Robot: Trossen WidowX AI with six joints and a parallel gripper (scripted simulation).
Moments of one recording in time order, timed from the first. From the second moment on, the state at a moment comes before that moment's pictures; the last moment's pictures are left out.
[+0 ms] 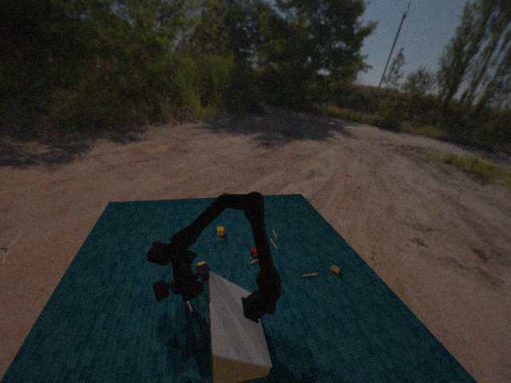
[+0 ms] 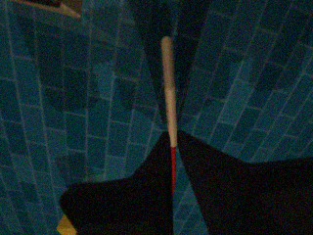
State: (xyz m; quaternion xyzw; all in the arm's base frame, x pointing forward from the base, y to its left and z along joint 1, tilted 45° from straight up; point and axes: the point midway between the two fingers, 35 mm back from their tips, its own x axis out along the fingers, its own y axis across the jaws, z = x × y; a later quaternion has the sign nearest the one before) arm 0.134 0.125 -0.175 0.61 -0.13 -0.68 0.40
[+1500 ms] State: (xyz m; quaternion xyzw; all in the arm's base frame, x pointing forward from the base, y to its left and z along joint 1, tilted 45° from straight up) arm 0.132 0.160 -0.139 0.61 -0.12 -0.68 0.40
